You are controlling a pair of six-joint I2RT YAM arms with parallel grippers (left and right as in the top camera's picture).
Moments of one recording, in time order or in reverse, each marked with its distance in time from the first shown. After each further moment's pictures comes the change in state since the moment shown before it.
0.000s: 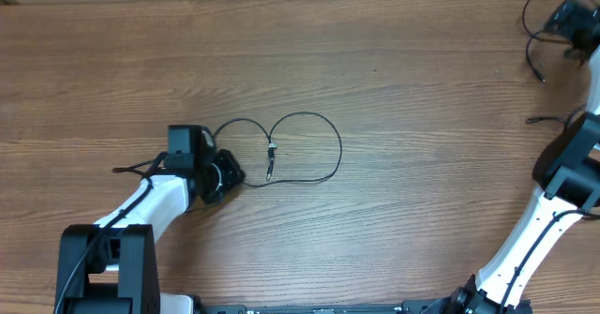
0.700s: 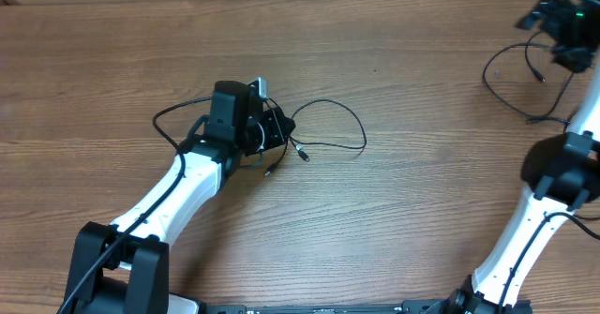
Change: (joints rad) left arm -0.256 0.003 0.247 0.135 0.029 0.027; right arm 0.129 -0.053 0.266 -0.782 -0.169 0.055
